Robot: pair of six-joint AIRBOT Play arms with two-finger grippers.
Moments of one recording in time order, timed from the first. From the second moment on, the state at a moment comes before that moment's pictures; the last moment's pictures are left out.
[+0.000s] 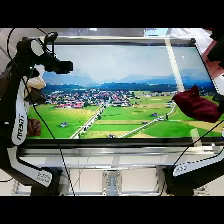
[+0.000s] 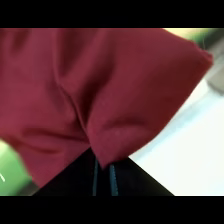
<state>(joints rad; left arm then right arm) -0.08 -1.69 1.88 1.39 -1.27 -1.53 -0.59 -1.72 1.73 -1.89 1.73 1.70</state>
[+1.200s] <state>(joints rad) -0.08 -1.69 1.88 1.31 -1.49 -1.53 0.00 -1.48 1.53 -1.30 1.05 1.32</state>
